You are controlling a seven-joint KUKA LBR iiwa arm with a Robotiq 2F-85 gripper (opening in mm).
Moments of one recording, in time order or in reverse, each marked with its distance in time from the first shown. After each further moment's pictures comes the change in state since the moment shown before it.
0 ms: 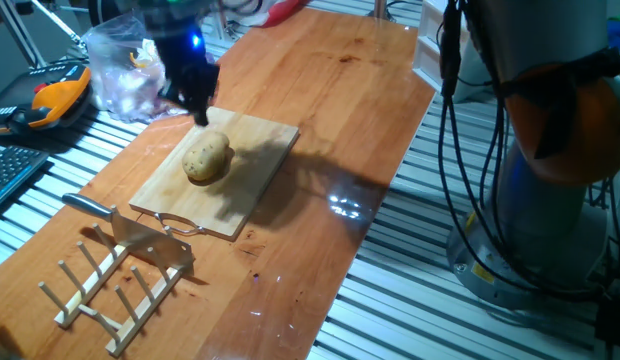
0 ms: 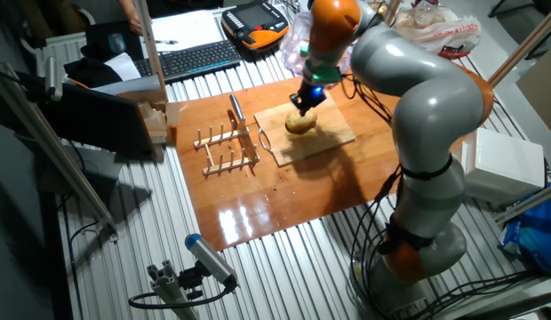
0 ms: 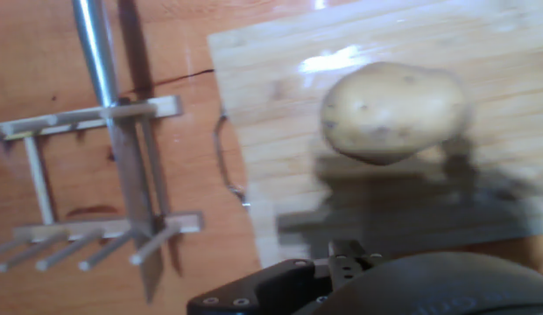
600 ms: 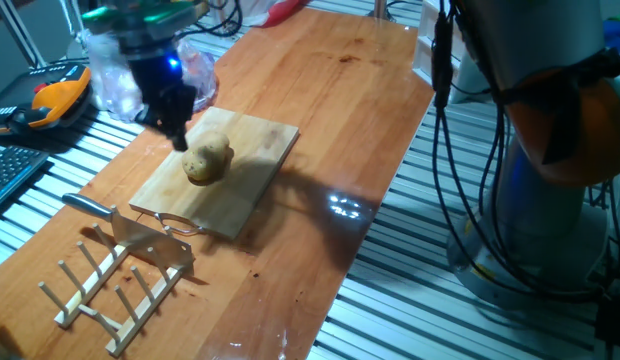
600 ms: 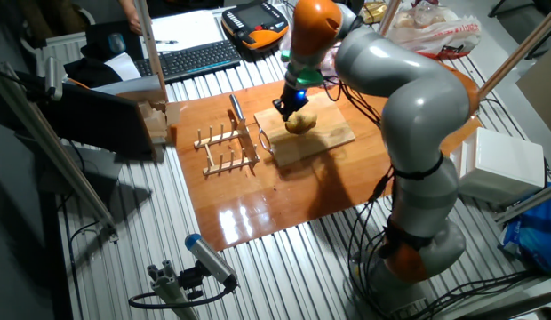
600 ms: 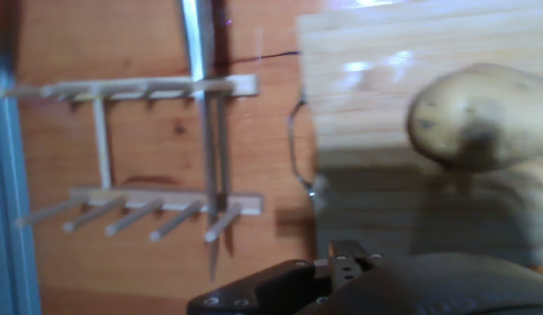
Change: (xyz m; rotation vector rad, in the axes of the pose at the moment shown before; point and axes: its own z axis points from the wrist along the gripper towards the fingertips) arm 0.004 0.058 0.009 -0.014 0.051 -0.162
